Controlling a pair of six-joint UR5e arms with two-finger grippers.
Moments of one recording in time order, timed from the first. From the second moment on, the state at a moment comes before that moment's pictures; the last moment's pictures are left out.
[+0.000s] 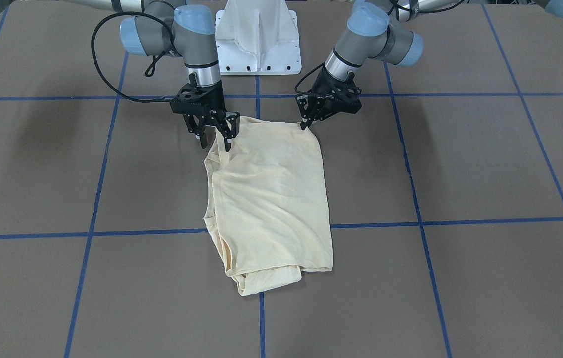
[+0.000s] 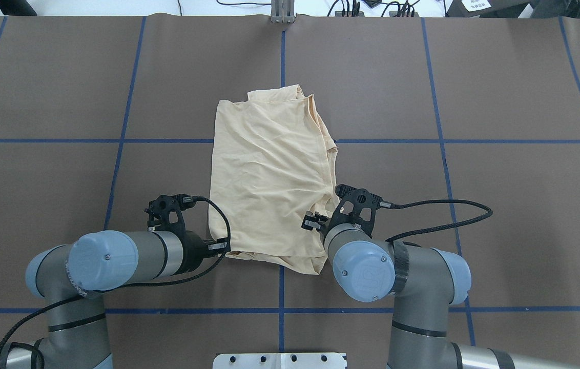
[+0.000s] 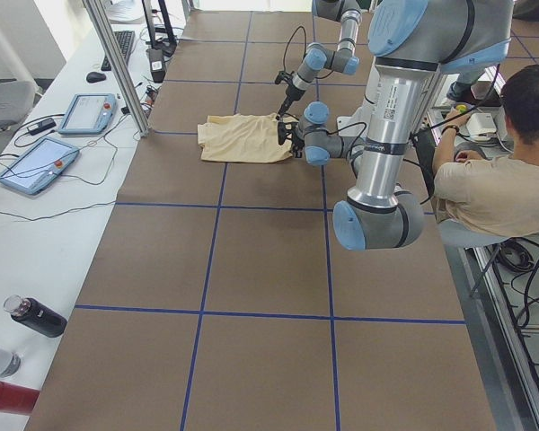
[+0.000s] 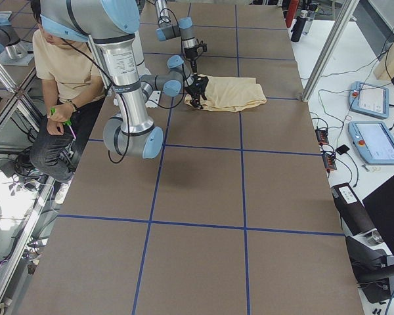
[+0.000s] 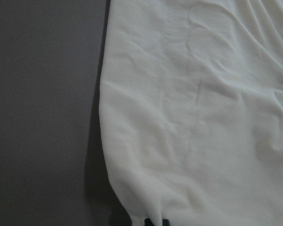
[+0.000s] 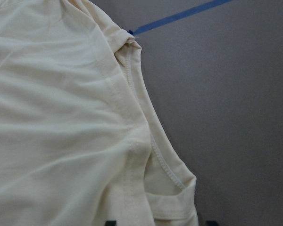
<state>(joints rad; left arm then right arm) -0.31 -1.88 -1.80 -2.24 -1.61 -1.53 0.25 -1.11 1.76 -1.35 1.26 1.71</state>
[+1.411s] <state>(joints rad) -0.31 -1.88 -1.80 -2.24 -1.61 -1.53 0.24 -1.11 1.75 -1.36 1.25 1.69</state>
